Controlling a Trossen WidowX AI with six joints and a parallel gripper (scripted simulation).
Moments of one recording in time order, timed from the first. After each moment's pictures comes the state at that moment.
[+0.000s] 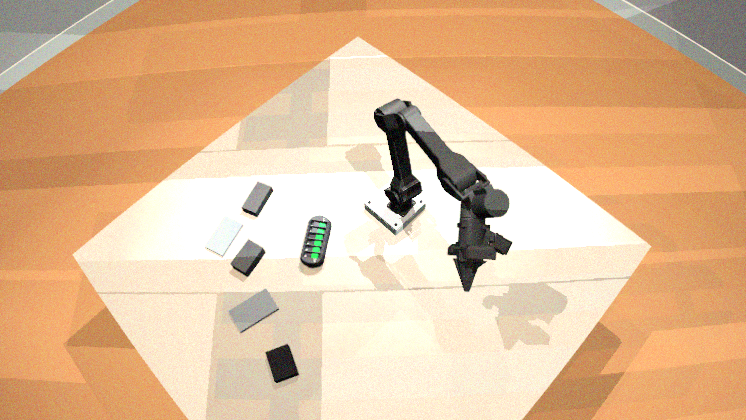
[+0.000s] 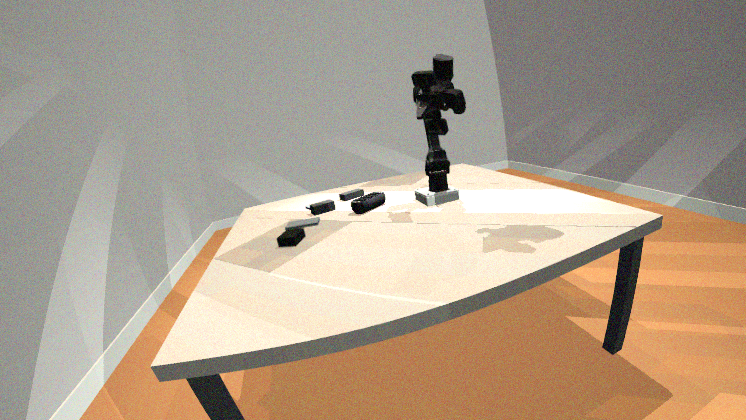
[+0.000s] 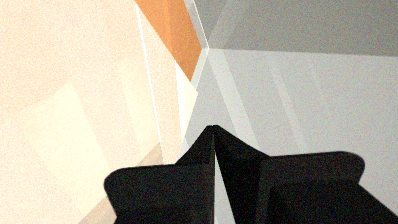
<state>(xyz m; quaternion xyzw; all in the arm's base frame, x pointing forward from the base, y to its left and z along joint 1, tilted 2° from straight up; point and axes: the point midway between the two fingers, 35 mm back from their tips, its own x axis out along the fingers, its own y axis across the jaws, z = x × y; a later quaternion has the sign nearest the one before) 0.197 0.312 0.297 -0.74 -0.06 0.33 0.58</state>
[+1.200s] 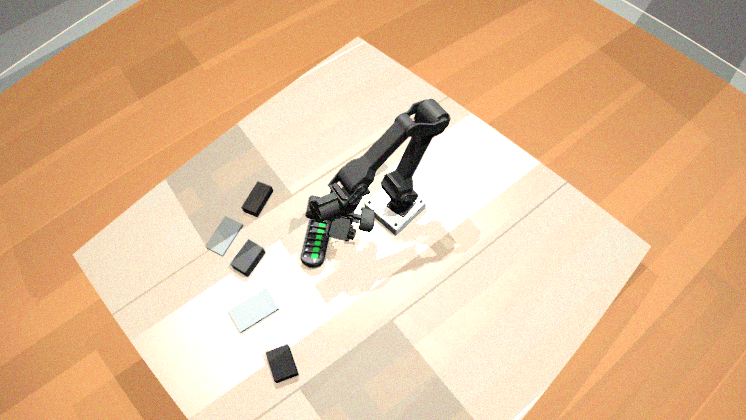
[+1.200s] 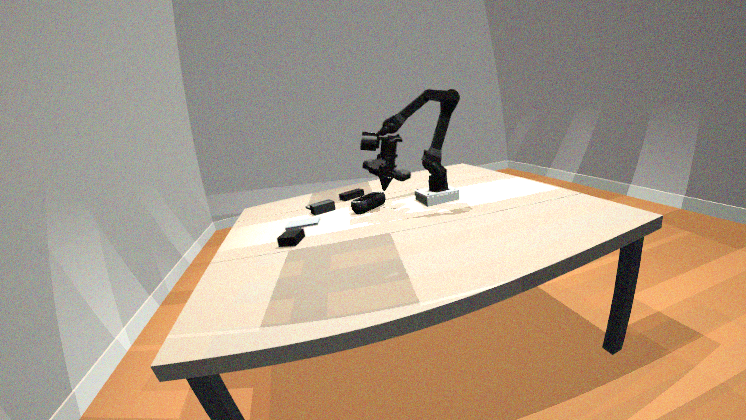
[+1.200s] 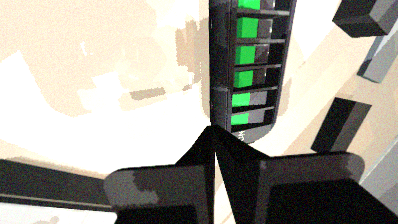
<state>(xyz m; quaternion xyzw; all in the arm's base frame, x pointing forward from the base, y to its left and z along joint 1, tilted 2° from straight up) 0.180 -0.096 0.057 -0.30 0.65 0.08 0.69</state>
